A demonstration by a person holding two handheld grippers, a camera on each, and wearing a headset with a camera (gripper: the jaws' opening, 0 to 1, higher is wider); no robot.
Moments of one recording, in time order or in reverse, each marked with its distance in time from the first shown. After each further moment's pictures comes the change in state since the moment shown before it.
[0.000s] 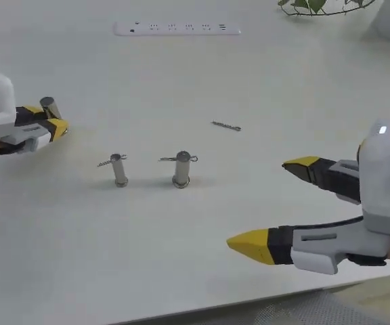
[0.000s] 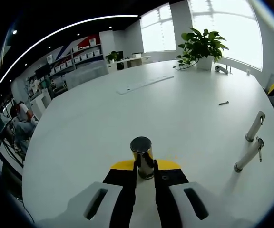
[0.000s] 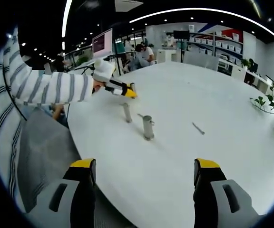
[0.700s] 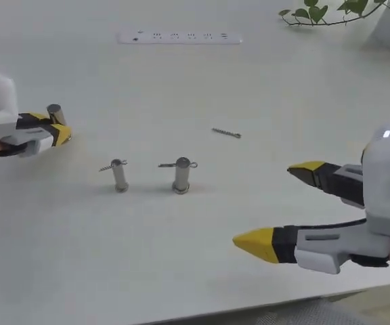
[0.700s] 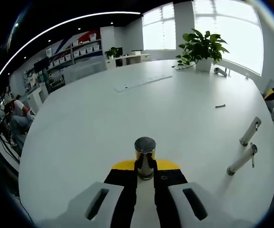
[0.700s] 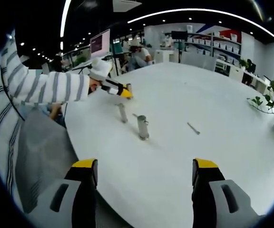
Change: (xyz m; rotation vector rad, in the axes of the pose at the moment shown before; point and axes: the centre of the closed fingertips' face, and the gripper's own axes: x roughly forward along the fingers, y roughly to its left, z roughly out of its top) left arm -0.006 -0.014 0.002 -0.019 0.029 -0.042; right arm -0.002 -0.010 0.000 -0.002 -0.006 -0.022
